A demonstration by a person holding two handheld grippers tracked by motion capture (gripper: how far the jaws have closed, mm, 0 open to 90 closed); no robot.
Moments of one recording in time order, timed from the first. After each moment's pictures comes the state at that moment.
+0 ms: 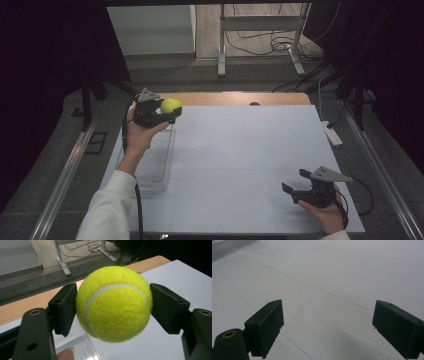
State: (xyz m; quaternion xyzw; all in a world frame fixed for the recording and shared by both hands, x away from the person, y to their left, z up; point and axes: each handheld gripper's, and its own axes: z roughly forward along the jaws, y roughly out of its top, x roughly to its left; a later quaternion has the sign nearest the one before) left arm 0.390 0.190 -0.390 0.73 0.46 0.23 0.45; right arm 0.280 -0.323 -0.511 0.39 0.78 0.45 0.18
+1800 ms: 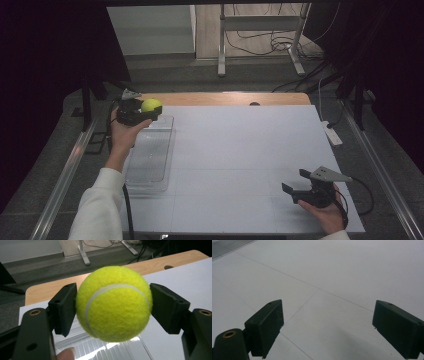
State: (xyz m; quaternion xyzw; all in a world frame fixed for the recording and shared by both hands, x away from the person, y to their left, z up) left arm 0.404 0.239 -0.410 0.71 0.53 0.24 0.40; right arm 0.281 -0.323 -0.511 0.39 0.78 0.45 0.18
